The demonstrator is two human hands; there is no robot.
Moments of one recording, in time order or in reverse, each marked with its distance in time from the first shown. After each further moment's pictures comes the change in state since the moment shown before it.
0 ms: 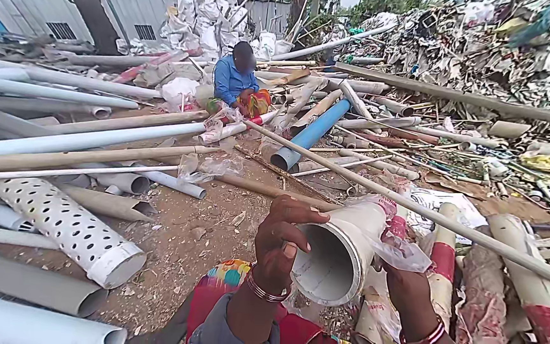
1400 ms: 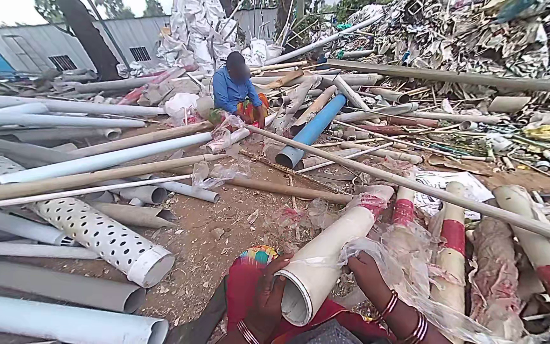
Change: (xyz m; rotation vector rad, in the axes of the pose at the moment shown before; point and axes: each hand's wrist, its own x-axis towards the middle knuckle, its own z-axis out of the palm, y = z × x) left_hand -0.152 0.075 -0.064 0.136 -0.046 -0.501; right_hand -0.071 0.026 0.032 -0.550 -0.155 0.507
